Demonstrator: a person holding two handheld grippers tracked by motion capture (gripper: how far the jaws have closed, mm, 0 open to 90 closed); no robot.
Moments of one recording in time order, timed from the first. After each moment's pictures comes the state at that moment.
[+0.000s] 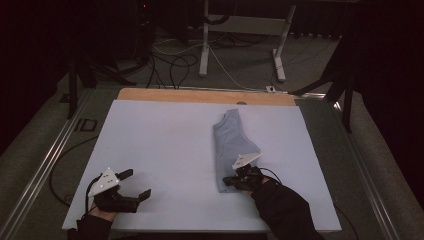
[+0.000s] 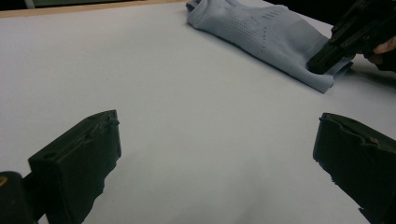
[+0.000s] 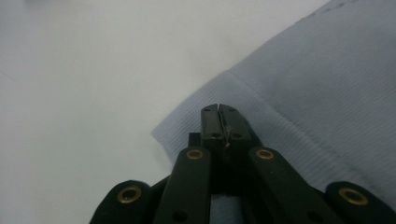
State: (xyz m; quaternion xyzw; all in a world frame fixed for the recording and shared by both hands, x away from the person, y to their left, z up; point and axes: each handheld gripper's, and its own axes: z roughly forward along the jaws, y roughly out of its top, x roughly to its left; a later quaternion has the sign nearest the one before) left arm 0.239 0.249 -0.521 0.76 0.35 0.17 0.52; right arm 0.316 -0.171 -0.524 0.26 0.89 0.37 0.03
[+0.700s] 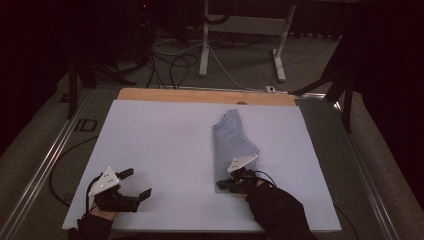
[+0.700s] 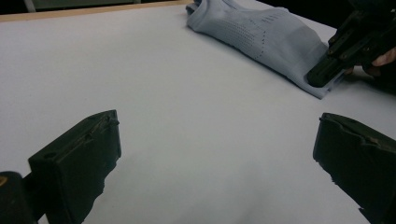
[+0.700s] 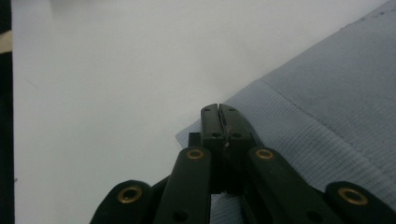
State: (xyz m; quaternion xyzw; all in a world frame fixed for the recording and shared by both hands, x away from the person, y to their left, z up) left arm 0.240 0.248 -0.519 0.76 0.35 0.17 0.52; right arm 0.313 -0.157 -0.532 0.25 0.89 0.39 0.01
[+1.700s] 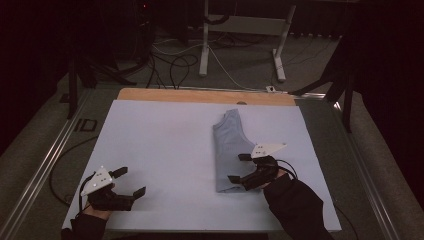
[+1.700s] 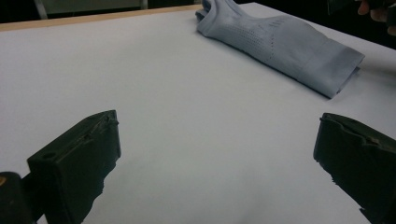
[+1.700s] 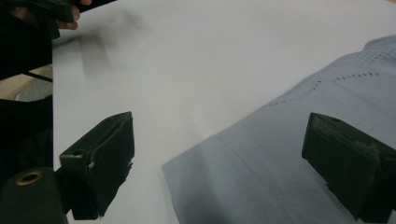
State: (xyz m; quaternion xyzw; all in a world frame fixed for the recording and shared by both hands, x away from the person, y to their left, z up) left arm 0.240 0.264 -0.514 0.75 0.35 0.18 0.53; right arm 0.315 -0.204 -0.470 0.23 0.85 0.48 0.06
